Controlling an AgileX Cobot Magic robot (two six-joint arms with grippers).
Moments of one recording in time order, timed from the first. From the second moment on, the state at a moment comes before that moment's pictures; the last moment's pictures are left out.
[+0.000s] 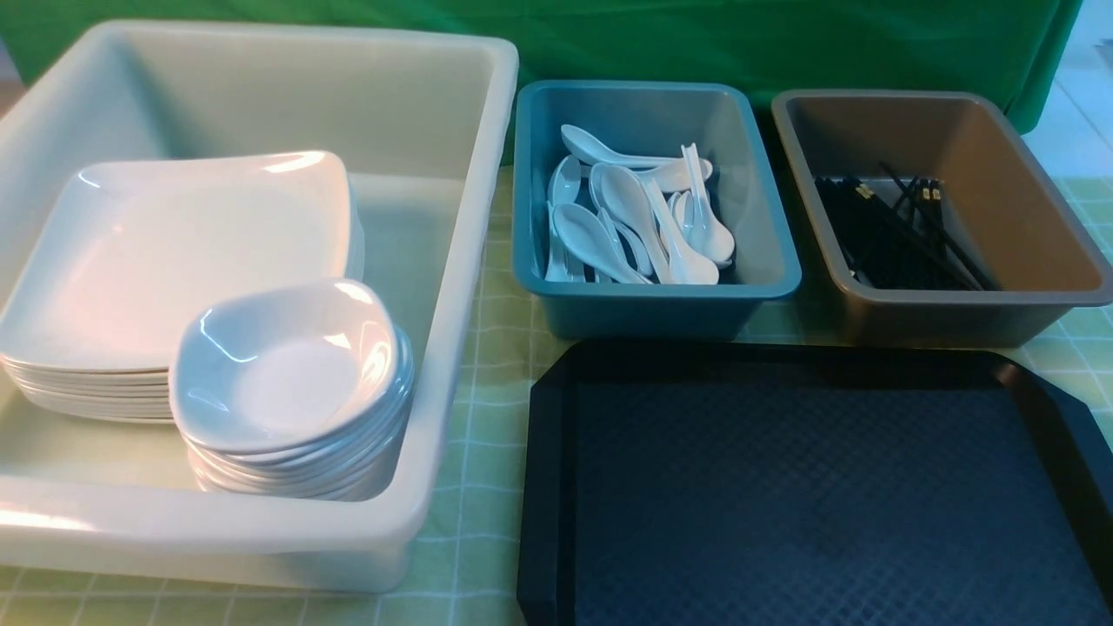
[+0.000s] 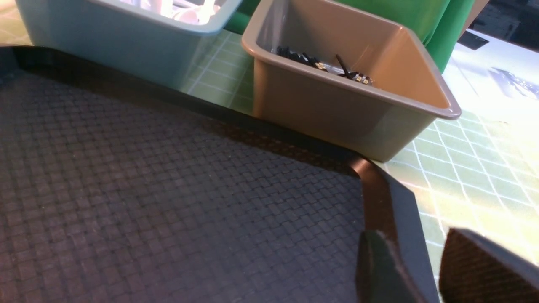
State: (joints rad) right arm 0.08 0.00 0.01 0.06 0.24 -0.25; left arm -0.06 0.17 -0.44 -0.15 0.45 0.12
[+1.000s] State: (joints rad) right arm 0.08 0.00 0.01 0.06 0.24 -0.25; left arm 0.07 0.00 0.01 -0.08 0.15 0.04
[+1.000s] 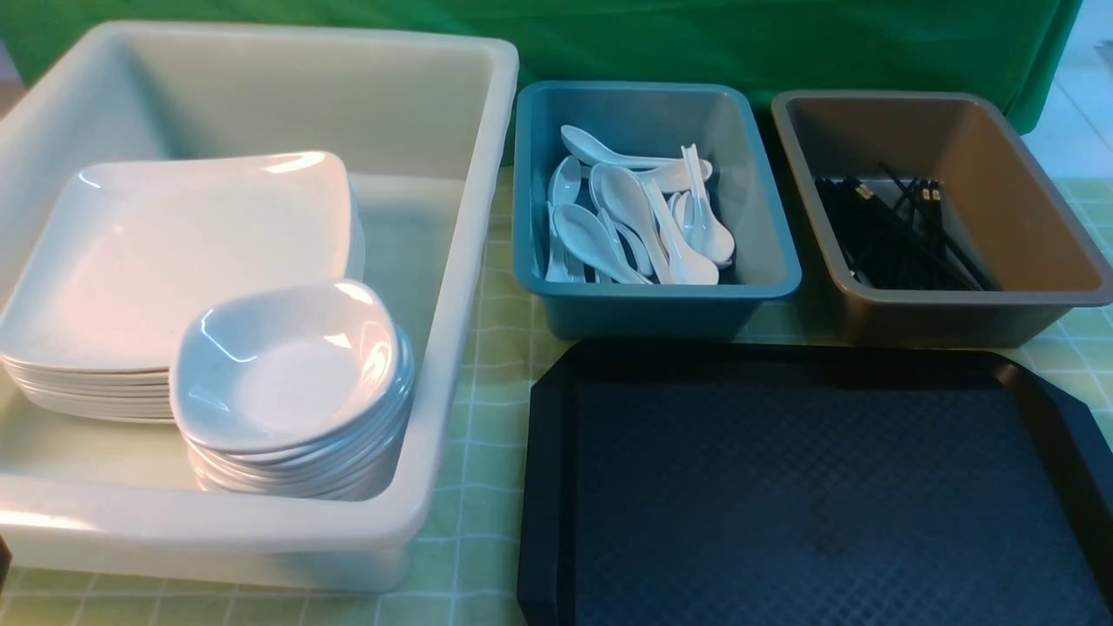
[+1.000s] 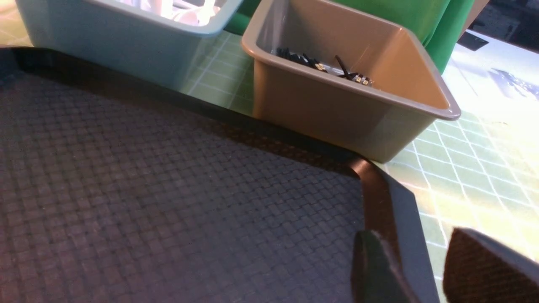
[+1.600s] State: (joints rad) right arm 0.08 0.00 0.01 0.06 0.24 -0.25; left arm 0.06 0.00 0.01 -0.08 0.22 0.03
